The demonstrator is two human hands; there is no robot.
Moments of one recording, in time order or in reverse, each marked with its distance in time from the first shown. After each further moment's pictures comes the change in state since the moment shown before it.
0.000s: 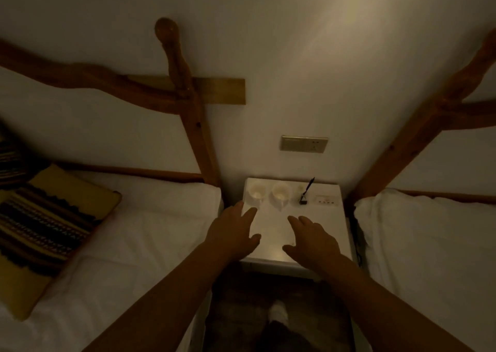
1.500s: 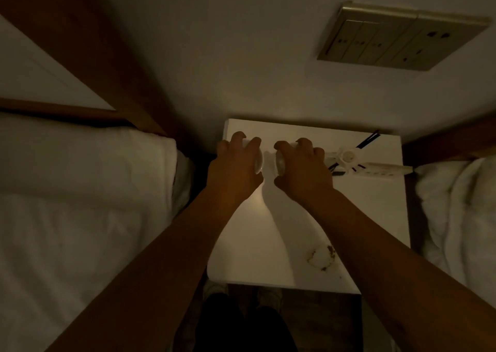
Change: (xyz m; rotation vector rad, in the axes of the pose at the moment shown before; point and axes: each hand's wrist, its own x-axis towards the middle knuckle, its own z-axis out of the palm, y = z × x) left_hand 0.326 -0.102 0.231 -0.123 0.041 -0.069; right_hand 0.356 0.047 0.168 -0.004 0.022 0.095
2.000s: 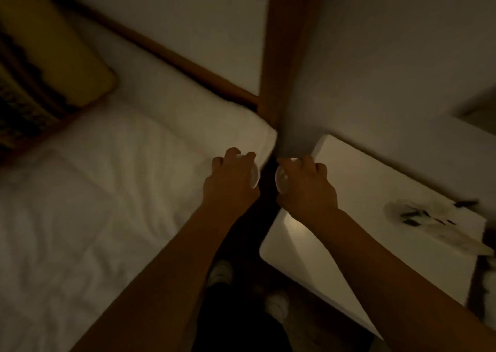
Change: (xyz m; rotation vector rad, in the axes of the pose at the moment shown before) left_hand -0.159 -0.115 -0.054 -0.185 0.184 -0.480; right_hand -0.076 -0.157 0.004 -0.090 -0.089 -0.456
